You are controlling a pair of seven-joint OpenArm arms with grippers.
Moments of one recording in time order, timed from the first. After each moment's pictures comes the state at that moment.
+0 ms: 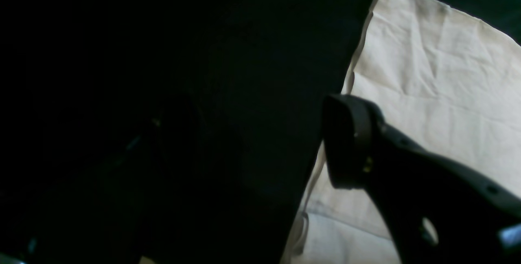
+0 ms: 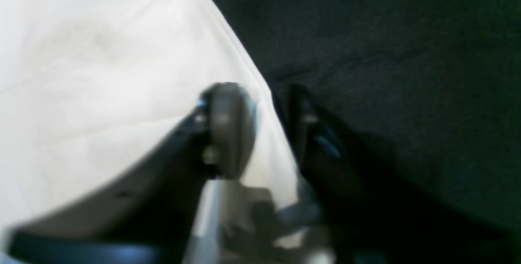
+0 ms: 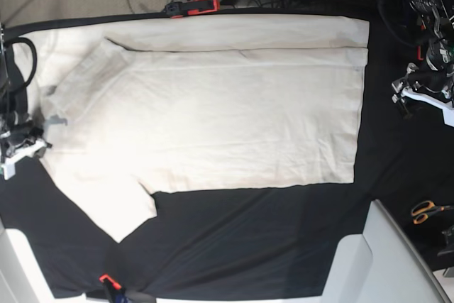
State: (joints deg) left arm 14.6 -17.6 -35.9 89.0 -26.5 -12.3 41.1; right arm 27.9 27.8 -17.4 12.5 40.5 24.0 -4.9
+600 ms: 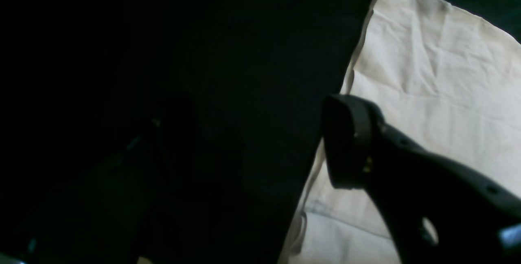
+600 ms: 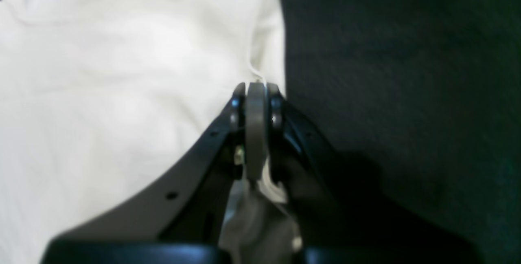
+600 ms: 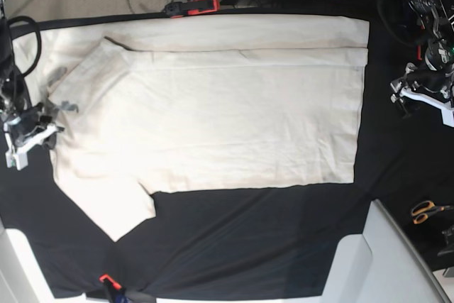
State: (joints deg) left arm 14.6 -17.4 -35.5 89.0 -26.5 -12.3 41.1; right arm 16.3 29.2 -17.4 31.0 40.7 21.6 -5.0
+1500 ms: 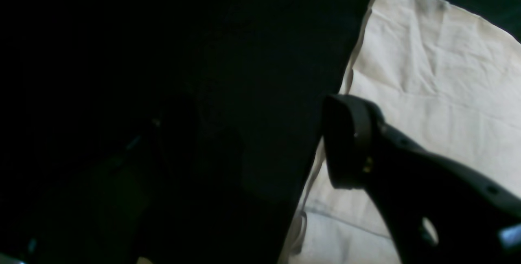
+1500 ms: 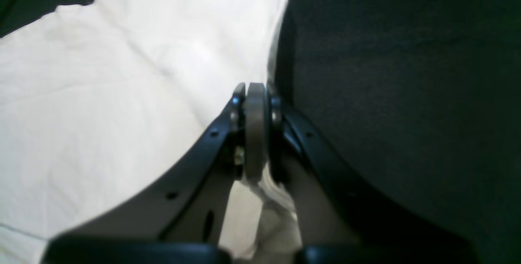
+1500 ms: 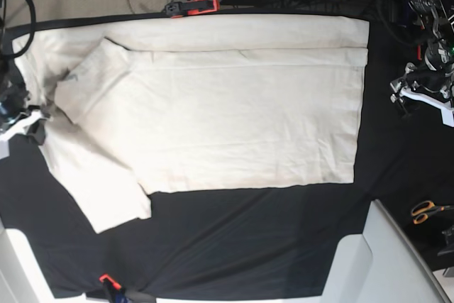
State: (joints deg) left arm 14.6 -17.4 -35.4 88.7 -26.5 -12.3 41.1; right arm -5.2 30.0 5.4 67.1 40.6 20.6 -19.8
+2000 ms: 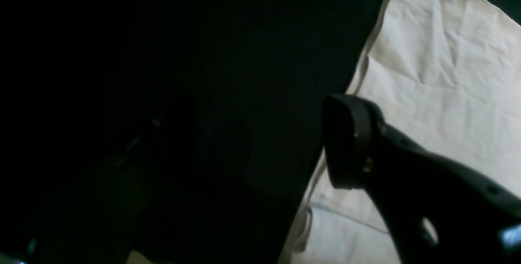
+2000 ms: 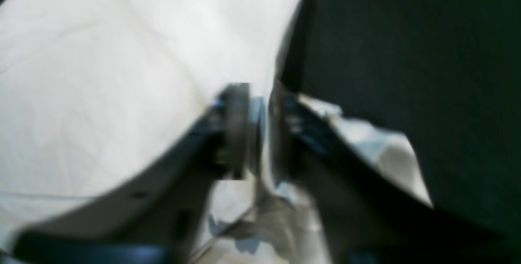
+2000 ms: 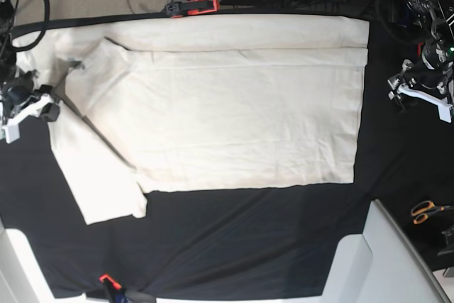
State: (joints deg) left arm 13.8 -17.3 -35.4 85.4 -26.5 -12.3 41.0; right arm -8.1 24.5 11.9 70.7 40.4 17.0 -33.9
